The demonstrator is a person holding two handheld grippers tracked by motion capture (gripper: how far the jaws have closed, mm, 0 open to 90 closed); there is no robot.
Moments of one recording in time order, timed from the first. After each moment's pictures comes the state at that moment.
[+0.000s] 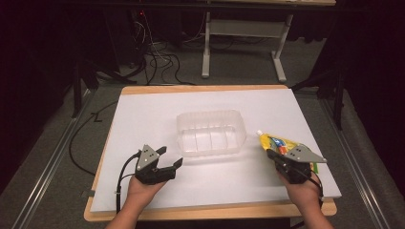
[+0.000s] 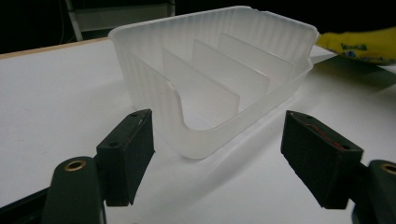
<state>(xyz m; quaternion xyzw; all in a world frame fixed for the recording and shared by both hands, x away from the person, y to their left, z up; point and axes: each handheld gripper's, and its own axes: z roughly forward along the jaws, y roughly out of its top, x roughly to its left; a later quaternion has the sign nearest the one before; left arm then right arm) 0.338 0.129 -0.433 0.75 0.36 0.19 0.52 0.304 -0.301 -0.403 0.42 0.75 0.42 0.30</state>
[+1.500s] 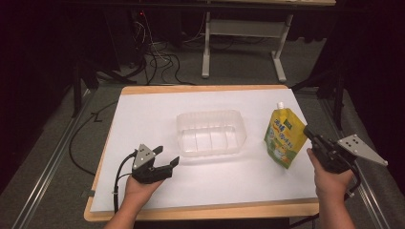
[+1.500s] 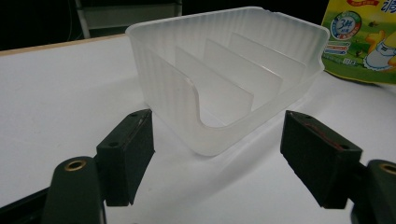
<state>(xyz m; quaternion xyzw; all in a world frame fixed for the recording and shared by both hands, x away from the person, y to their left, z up) 0.341 0.137 -0.435 0.74 0.38 0.19 0.52 0.294 -0.372 -0.359 0.45 0.60 0.54 0.39</state>
